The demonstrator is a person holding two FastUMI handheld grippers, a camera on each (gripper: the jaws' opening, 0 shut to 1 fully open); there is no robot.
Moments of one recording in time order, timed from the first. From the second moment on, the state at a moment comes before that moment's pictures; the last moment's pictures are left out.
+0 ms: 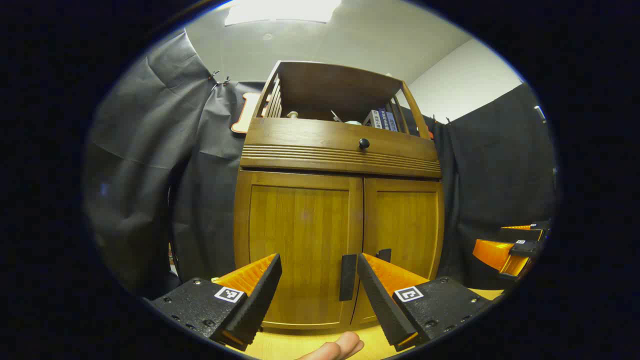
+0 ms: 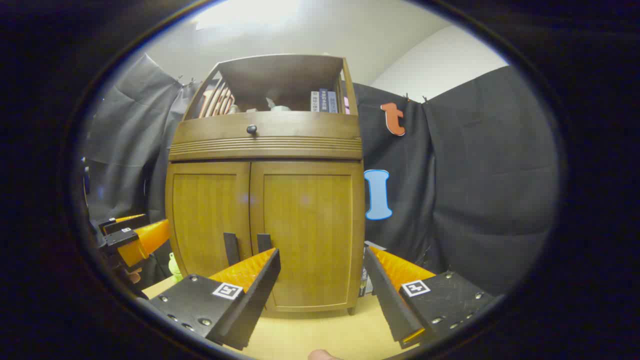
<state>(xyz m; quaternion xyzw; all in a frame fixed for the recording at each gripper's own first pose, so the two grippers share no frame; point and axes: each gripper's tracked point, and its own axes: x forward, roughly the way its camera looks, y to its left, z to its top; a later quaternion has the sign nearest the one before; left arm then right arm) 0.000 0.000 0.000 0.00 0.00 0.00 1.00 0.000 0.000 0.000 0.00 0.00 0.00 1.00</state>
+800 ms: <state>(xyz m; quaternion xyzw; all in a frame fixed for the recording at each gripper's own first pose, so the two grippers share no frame) -0.018 -0.028 0.009 -0.01 -0.01 -0.07 1.00 -0.011 0.035 0.002 -0.04 0.00 0.03 1.00</state>
